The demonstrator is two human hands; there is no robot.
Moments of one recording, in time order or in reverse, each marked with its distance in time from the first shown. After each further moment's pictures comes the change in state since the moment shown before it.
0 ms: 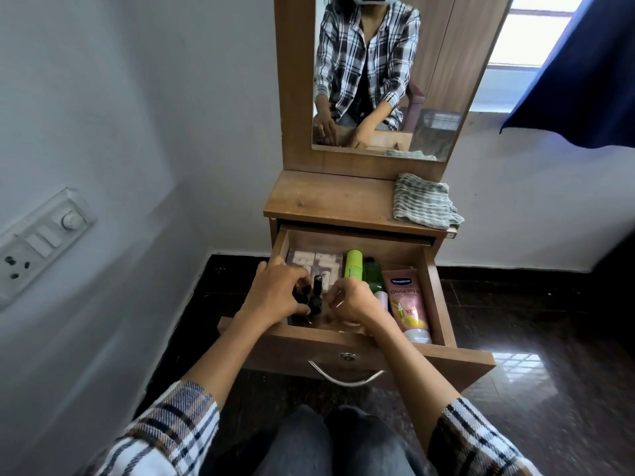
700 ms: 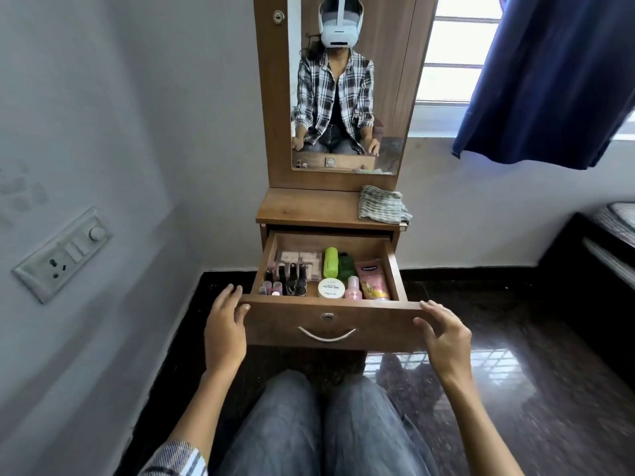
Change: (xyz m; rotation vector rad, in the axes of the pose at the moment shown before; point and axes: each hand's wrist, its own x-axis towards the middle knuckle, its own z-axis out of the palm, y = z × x) left_hand -0.125 -0.025 0.027 -0.442 0.494 -0.284; right_hand -0.187 0.108 -0.034 0.249 0.786 0.029
